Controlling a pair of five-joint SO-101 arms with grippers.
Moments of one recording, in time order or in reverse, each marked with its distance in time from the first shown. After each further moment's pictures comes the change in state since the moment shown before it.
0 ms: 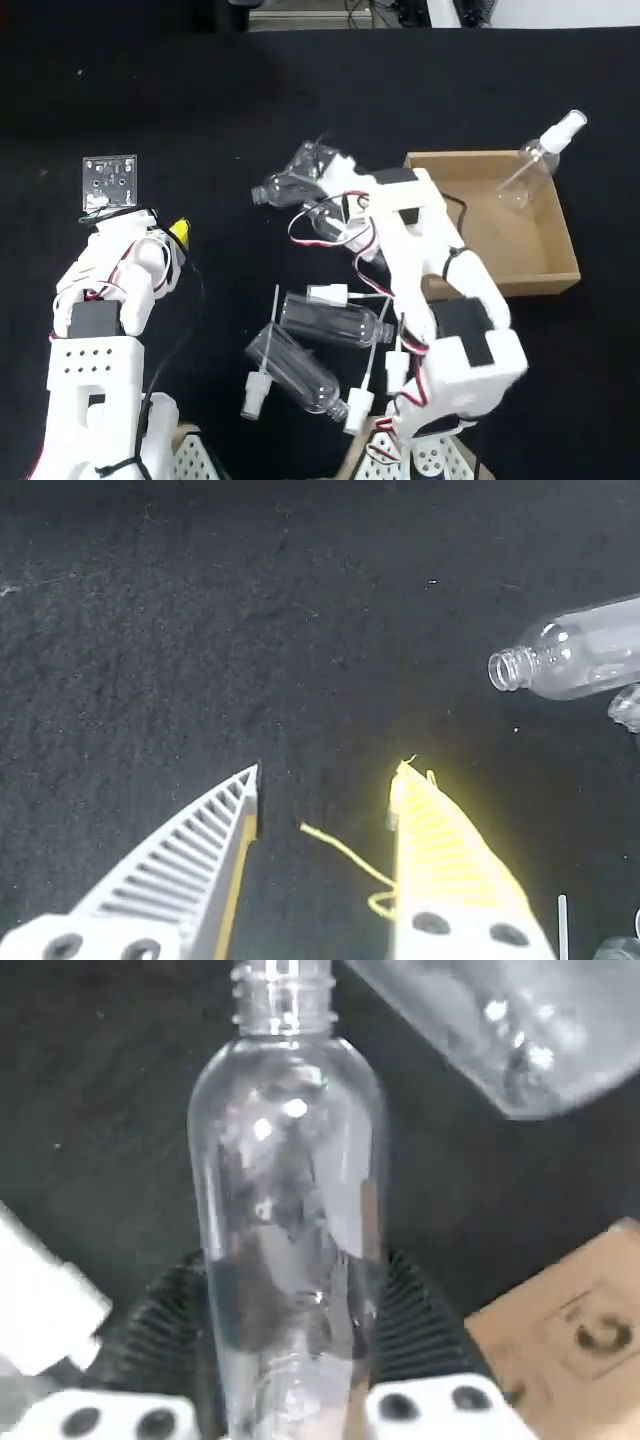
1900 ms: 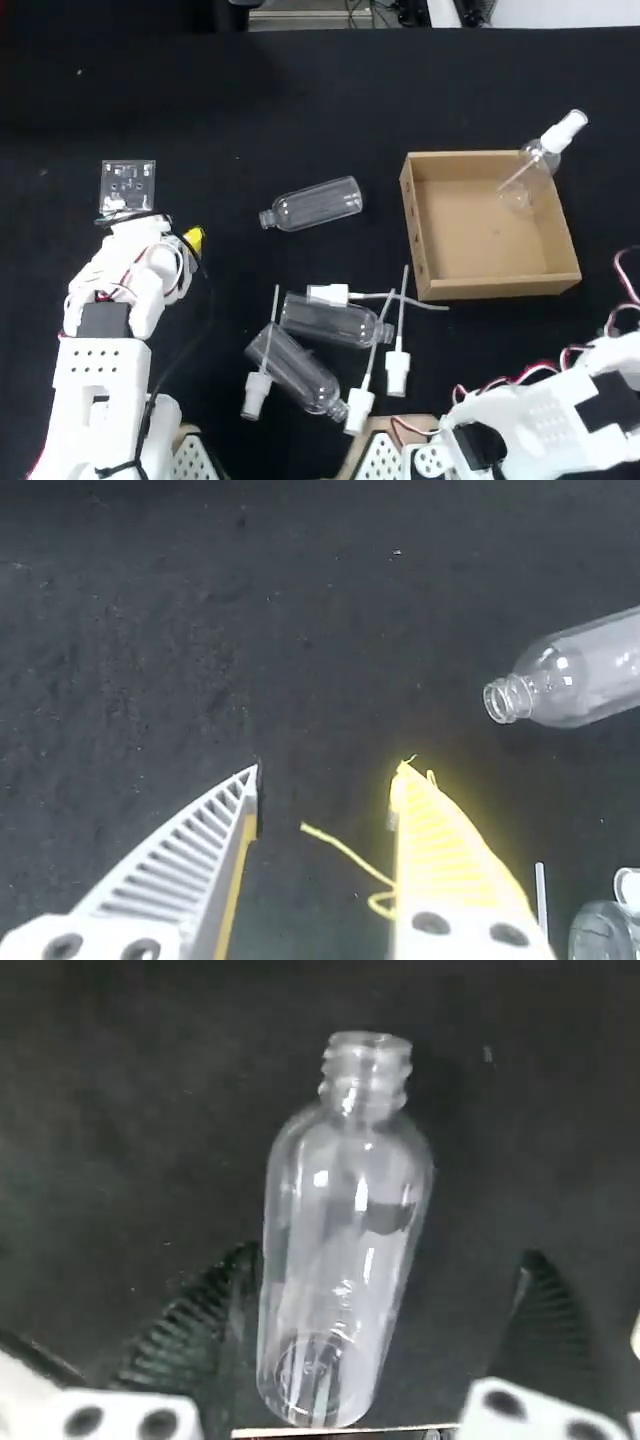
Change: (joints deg) left arm 3.7 0.0 1.7 0.0 0.0; right arm 78.0 1.5 -7.7 18.7 14.7
